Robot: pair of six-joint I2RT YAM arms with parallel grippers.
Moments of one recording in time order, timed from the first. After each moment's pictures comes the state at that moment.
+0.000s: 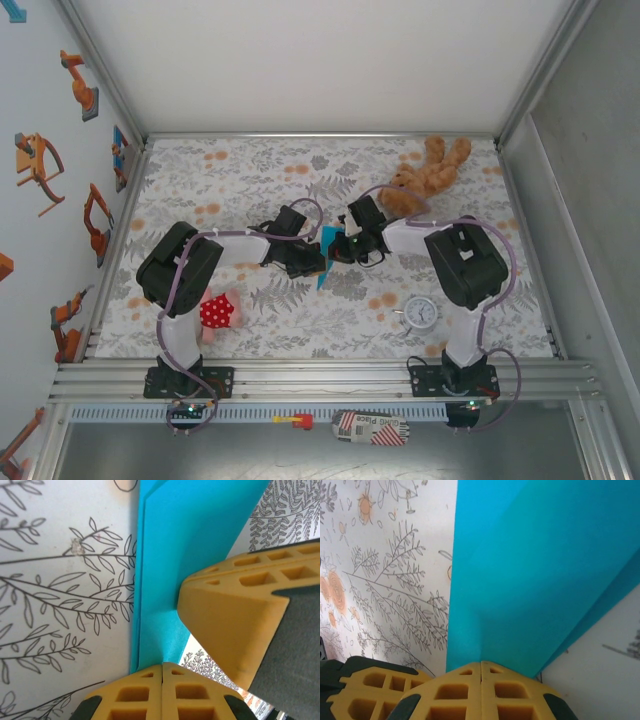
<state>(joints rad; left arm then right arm) -0.70 1.91 1.01 -0.18 0.49 -0.77 0.54 1.94 1.07 -0.20 -0.52 0.60</state>
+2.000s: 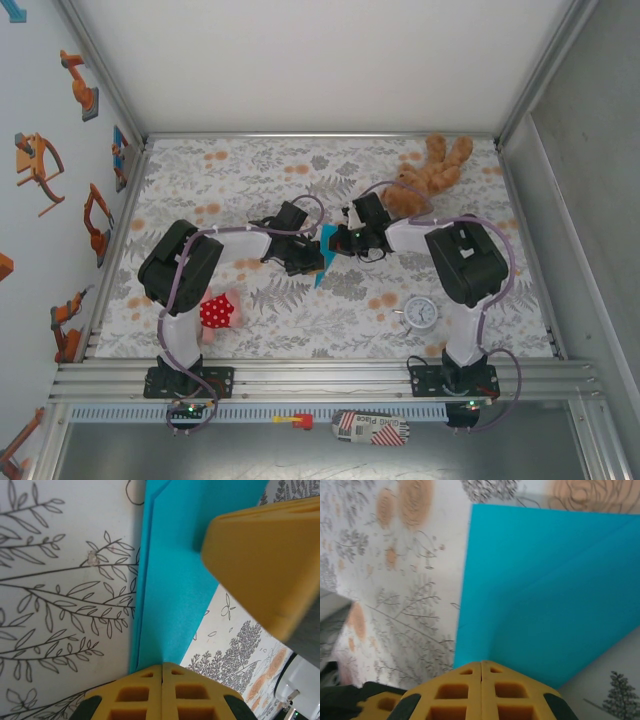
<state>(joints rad) -0.69 1.92 1.07 -0.28 0.48 -0.73 0.52 1.95 1.05 -0.06 -0.52 0.64</state>
